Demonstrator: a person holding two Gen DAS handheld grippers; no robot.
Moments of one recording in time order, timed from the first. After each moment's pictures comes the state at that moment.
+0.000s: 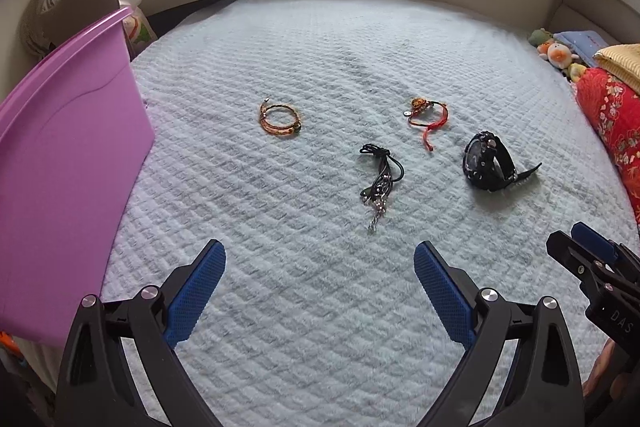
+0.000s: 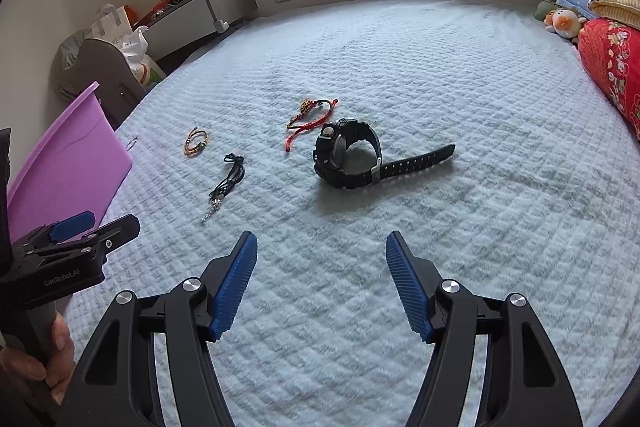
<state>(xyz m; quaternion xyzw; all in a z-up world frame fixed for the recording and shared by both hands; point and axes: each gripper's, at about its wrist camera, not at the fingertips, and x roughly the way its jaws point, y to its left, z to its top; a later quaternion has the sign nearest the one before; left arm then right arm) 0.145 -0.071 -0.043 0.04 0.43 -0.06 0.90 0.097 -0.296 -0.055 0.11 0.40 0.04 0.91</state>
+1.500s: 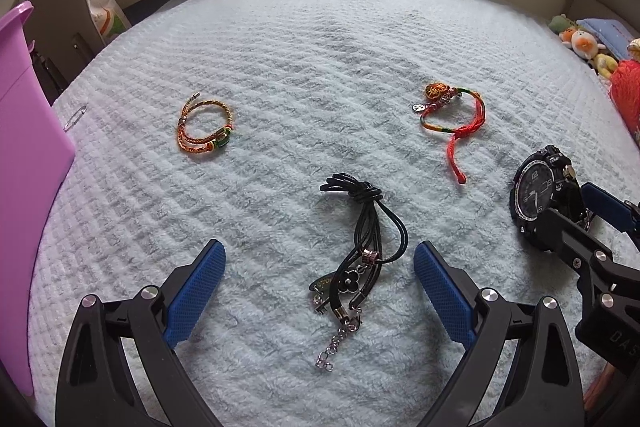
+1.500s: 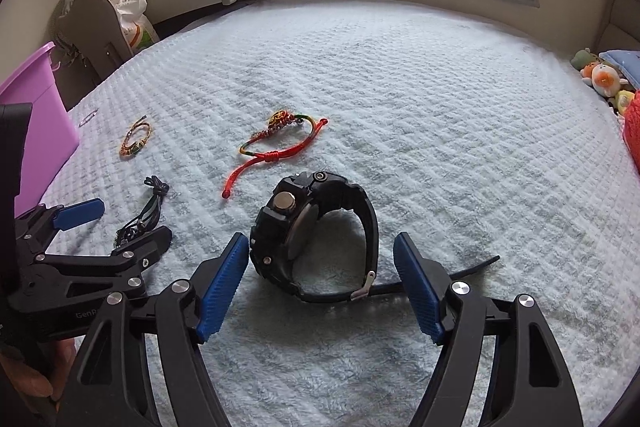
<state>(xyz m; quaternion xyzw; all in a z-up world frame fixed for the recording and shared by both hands) 0.242 -0.129 -0.116 0.04 0.44 -0.06 0.90 0.211 -0.302 -0.102 0.01 0.41 0.06 0.91</state>
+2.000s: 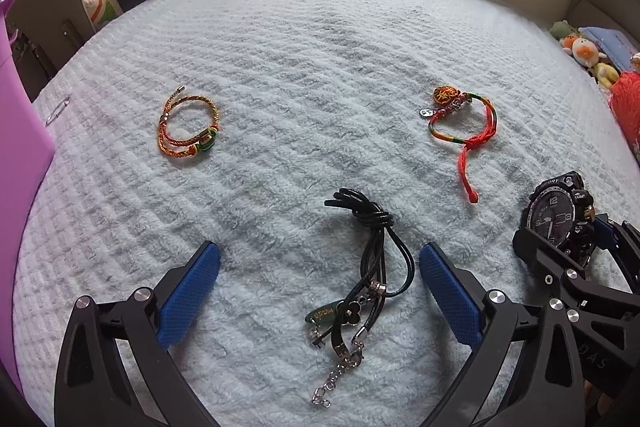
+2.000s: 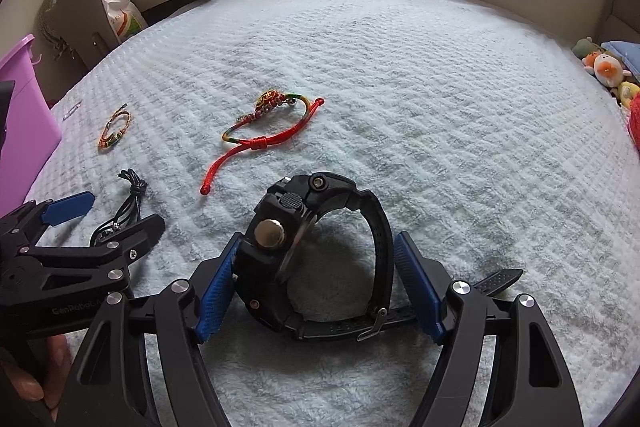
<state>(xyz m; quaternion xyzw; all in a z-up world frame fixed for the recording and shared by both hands) 0.274 -0.127 -0.123 0.02 0.45 -0.07 0.89 0.231 -0.295 -0.120 0.01 0.43 0.04 0.90</state>
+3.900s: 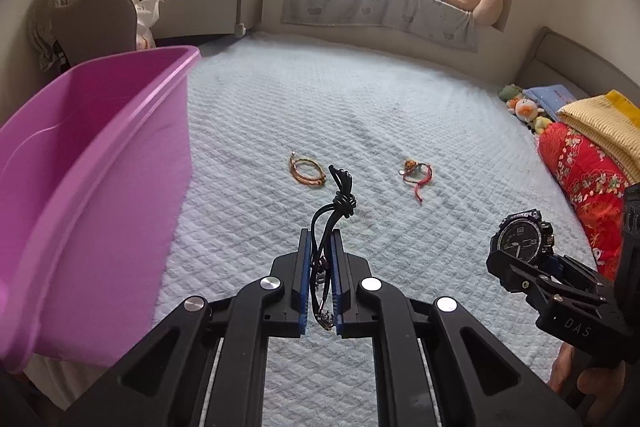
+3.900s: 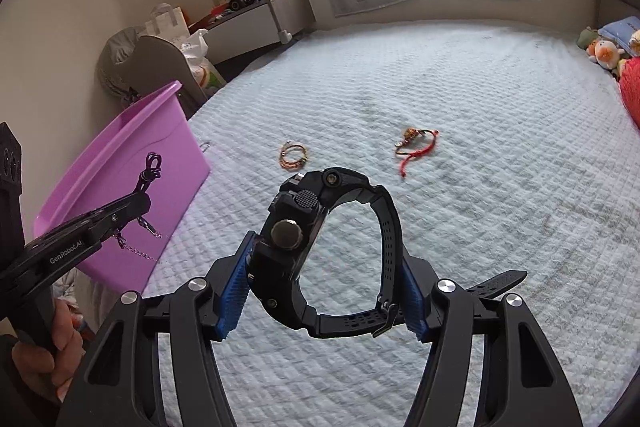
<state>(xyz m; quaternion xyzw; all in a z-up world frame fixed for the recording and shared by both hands) 0.106 0.030 0.030 -0.03 0.35 -0.12 0.93 0.076 -0.194 0.005 0.11 0.36 0.11 0.92</state>
